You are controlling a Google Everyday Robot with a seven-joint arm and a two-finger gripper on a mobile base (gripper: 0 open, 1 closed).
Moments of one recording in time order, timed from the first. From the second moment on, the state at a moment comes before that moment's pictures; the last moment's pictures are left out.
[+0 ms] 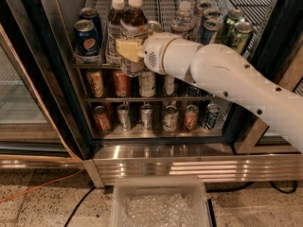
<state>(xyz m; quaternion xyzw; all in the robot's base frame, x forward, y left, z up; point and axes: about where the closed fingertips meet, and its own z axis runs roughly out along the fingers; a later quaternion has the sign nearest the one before) 0.619 0.054 0.972 -0.26 0.69 0.29 0.61</state>
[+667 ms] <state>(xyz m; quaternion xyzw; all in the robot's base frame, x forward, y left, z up) 0.604 0.052 0.957 -0.27 0.69 0.30 0.60</state>
